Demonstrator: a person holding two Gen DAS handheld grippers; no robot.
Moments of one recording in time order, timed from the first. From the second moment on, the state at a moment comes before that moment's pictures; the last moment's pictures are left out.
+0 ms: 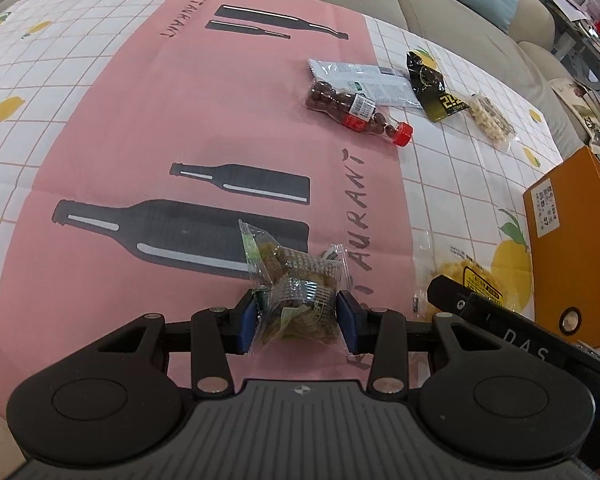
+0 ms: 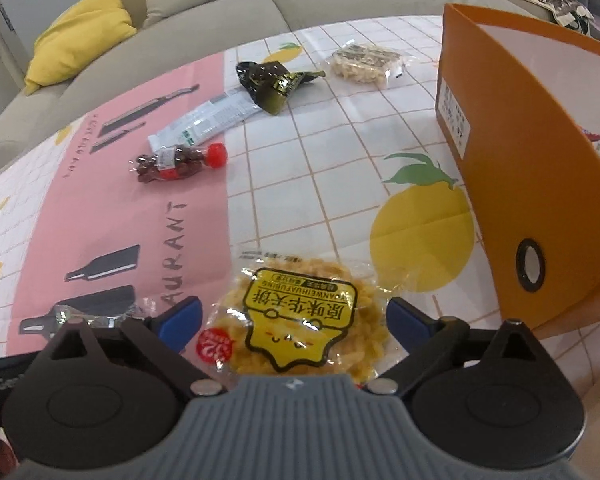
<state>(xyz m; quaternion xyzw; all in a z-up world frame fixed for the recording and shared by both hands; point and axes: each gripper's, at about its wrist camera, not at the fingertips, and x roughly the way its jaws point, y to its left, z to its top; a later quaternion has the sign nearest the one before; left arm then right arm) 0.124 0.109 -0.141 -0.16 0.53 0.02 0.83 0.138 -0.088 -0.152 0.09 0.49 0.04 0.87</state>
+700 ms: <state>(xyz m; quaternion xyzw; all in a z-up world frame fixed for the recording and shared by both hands) 0.128 0.094 -0.141 -0.10 0.55 0.02 0.83 0.140 -0.093 -0.154 -0.03 0.54 -0.03 0.84</state>
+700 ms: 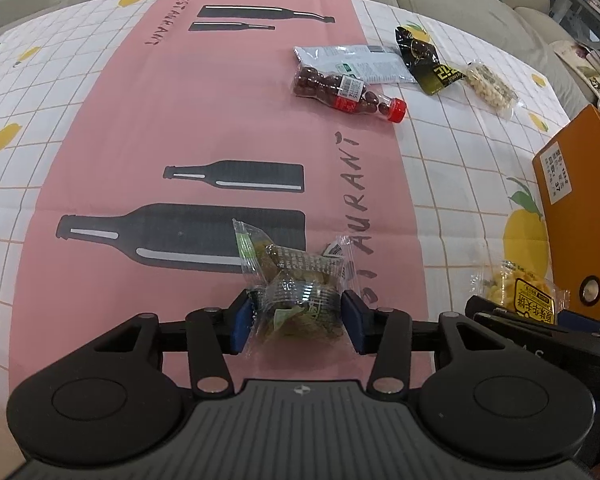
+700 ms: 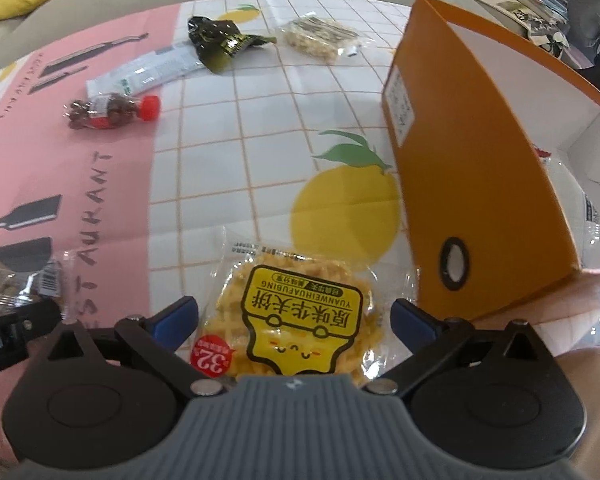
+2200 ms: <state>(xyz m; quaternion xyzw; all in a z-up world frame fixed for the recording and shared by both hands) 0.085 0.056 -0.036 -0.17 0.47 -0.06 0.87 0.091 -0.138 -0.050 0.01 0.45 0.14 0.88</state>
